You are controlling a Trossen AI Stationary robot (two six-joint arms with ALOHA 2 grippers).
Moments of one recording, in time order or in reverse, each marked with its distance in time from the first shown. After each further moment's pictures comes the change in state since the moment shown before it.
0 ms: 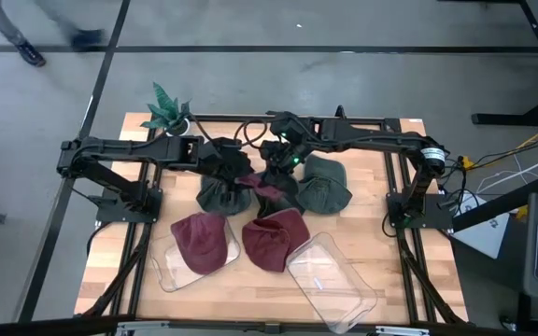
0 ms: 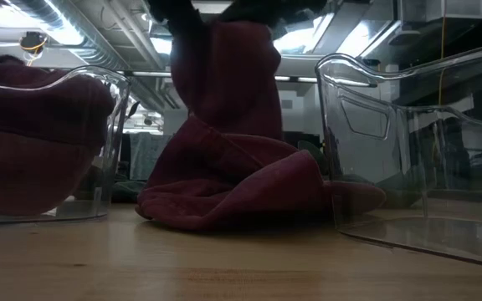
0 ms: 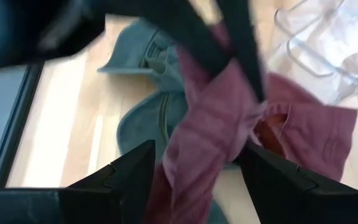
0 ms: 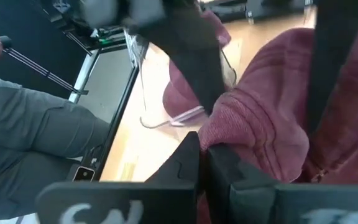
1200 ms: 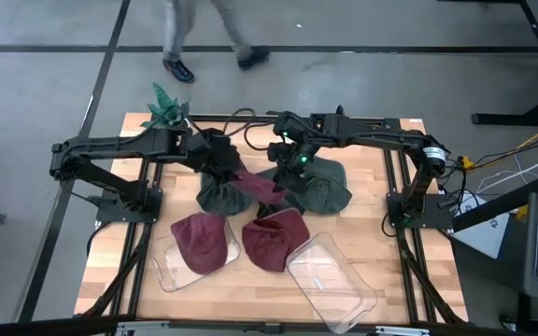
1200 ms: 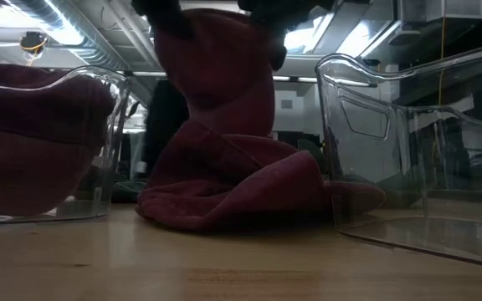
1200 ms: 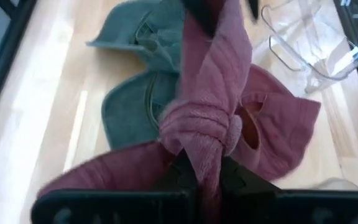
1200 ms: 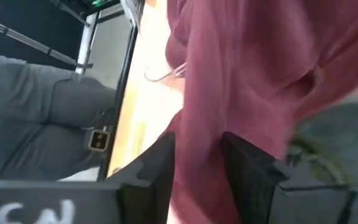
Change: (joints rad) left arm 0.060 -0.087 0.000 -0.124 0.129 -0.078; right arm -0.026 -0.009 0.042 -0.290 -0.022 -0.037
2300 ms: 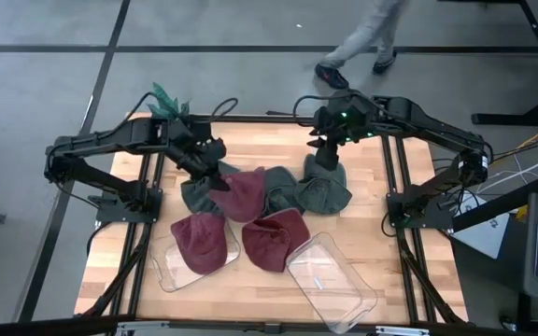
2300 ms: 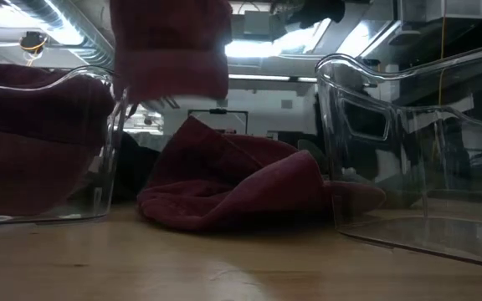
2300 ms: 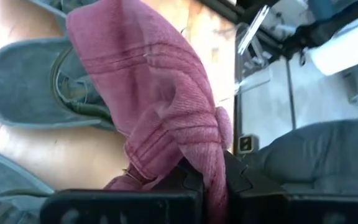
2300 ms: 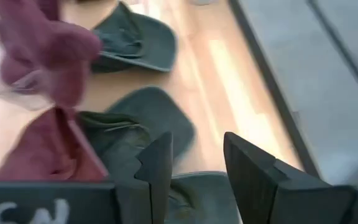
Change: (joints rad) left arm 0.025 -0.054 0.148 -0.145 0.344 -0.418; right arm -0.026 -0.337 0.000 -0.189 0.722 -0.025
